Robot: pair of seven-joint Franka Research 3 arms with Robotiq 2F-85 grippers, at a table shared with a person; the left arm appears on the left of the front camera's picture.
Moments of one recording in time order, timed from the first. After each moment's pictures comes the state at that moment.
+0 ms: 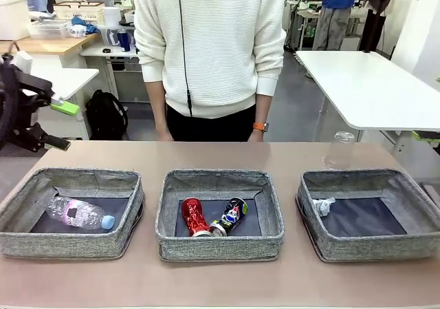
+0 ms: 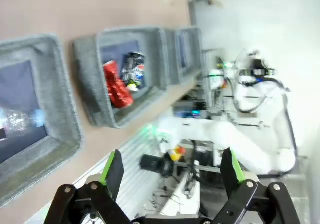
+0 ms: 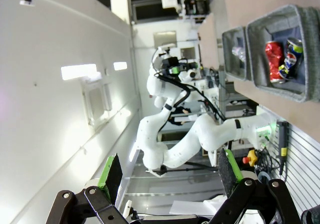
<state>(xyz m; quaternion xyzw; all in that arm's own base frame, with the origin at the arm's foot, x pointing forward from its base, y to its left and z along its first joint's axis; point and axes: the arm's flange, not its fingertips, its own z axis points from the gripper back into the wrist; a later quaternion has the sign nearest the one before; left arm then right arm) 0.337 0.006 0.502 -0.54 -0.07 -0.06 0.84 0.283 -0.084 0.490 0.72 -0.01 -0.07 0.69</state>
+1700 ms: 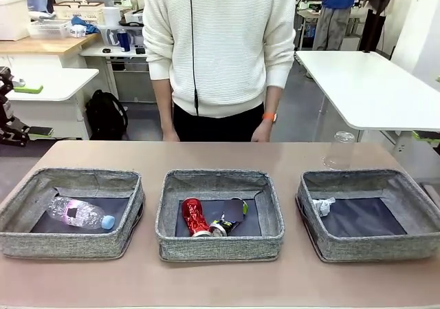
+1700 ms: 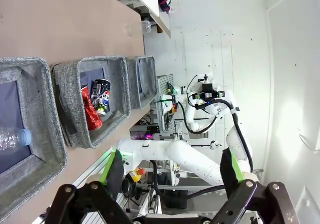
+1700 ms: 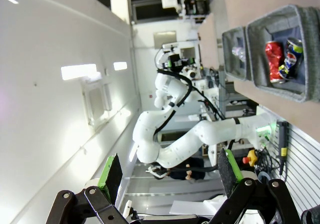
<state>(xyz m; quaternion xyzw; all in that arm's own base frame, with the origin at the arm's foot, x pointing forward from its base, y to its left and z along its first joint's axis) 0.344 0.061 0.481 -0.64 -0.11 0.00 0.76 0.283 -0.084 0.490 0.72 -0.01 -0.07 0.69</state>
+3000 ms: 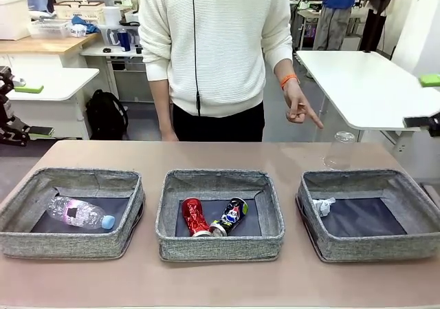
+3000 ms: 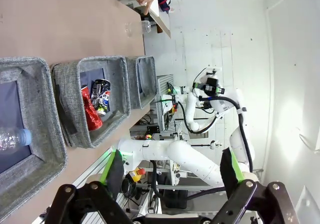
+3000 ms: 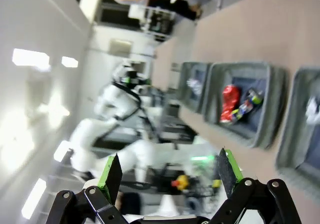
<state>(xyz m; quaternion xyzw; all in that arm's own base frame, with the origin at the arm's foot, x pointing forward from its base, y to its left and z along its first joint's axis) 0.345 0.061 0.481 -0.64 -0.11 0.00 0.76 0.319 -0.074 0.525 0.60 -0.15 0.04 0.78</state>
